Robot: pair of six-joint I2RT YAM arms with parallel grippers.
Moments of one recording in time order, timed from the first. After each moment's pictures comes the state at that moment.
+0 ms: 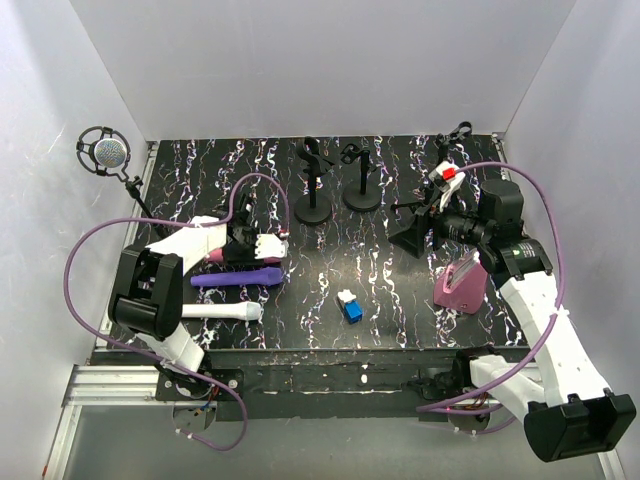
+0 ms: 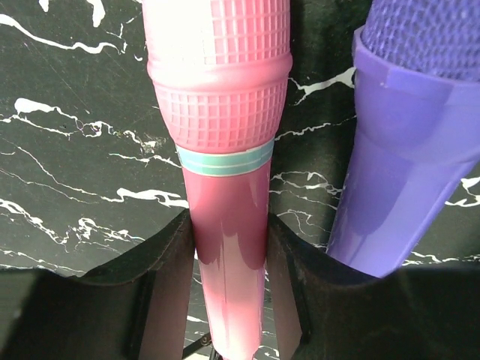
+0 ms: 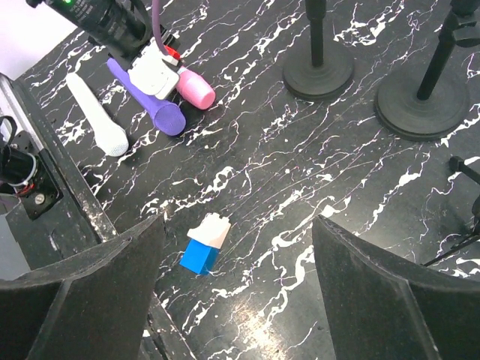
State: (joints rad) left arm -0.29 1.65 1.01 -0.64 0.05 1.32; right arm 0.21 0.96 1.00 -0.48 -0.75 -0.04
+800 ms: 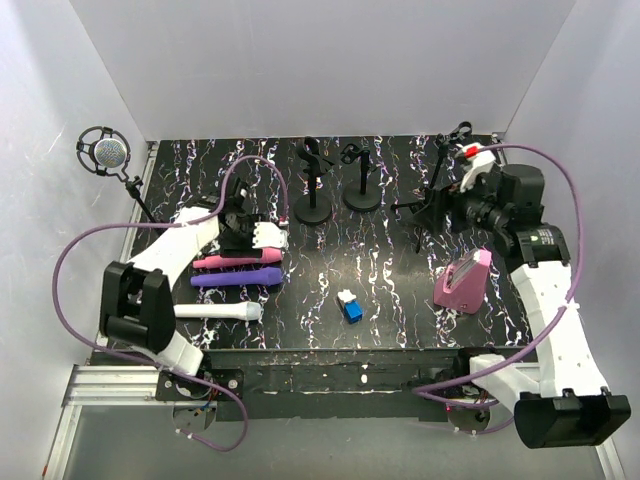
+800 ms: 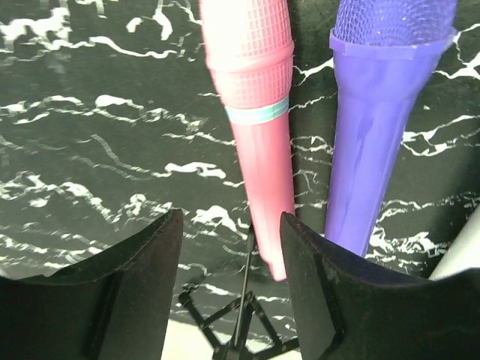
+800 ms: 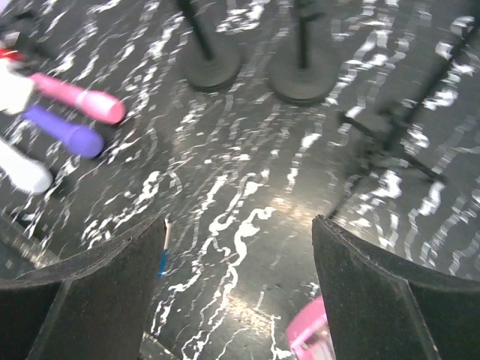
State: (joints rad) left arm -0.29 1.59 1.15 -0.83 0.12 1.36; right arm 0.14 1.01 1.15 -0.64 -0.55 -0.06
